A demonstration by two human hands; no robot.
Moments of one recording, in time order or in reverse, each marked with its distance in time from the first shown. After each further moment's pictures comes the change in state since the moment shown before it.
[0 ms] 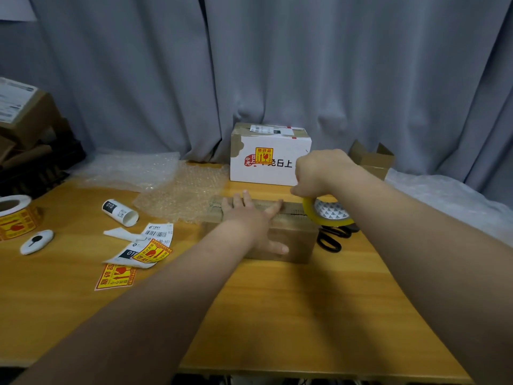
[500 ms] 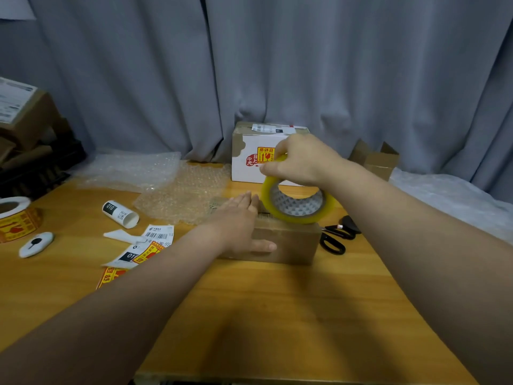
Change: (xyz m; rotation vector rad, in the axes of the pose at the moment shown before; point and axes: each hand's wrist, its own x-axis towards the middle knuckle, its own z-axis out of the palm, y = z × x) left_hand -0.001 -0.035 0.014 -0.074 0.157 0.131; right_hand 0.005 -0.017 -0.017 0.600 0.215 -0.007
